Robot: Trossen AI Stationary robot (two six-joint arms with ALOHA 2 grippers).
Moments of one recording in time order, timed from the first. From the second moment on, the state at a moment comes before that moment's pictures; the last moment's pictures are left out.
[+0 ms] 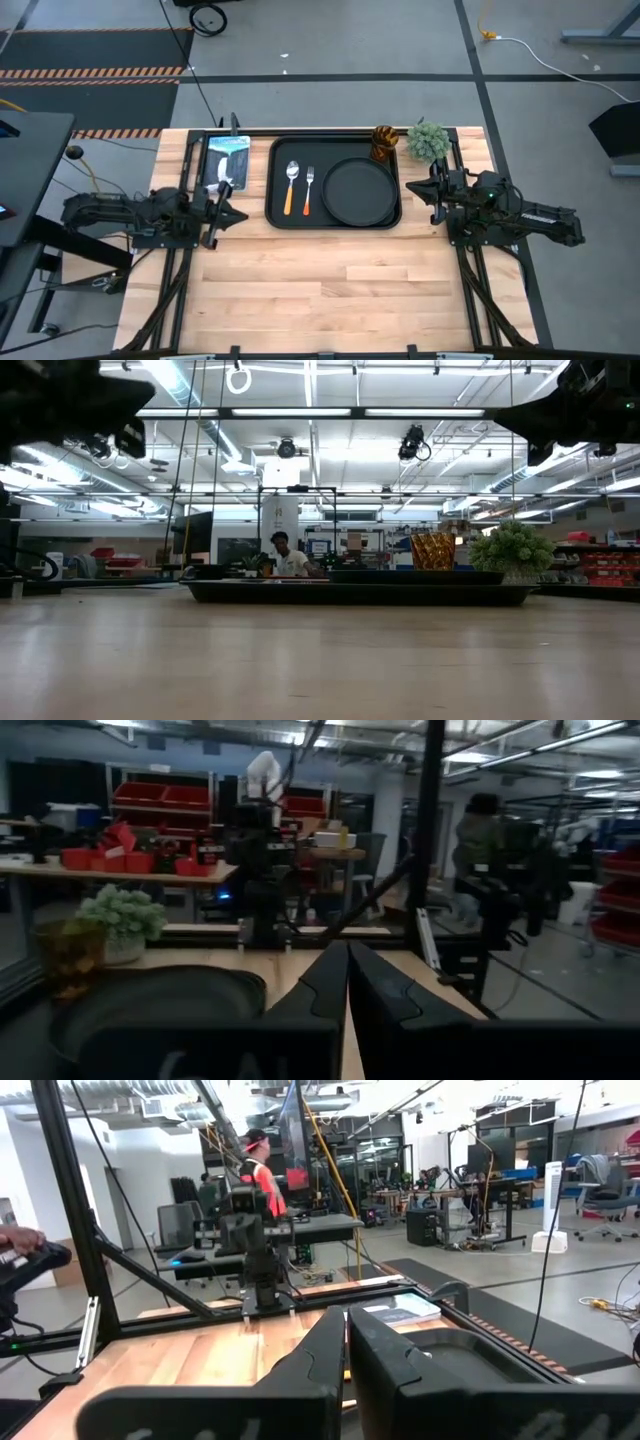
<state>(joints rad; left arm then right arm) -0.03 0.20 0.04 0.36 0.08 -0.08 -0.23 0.02 0.13 0.04 -0.07 0.10</state>
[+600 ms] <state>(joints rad) -0.16 0.00 0.01 0.04 0.06 -0.01 -0.23 0.02 0.13 0.05 -0.07 0.10</state>
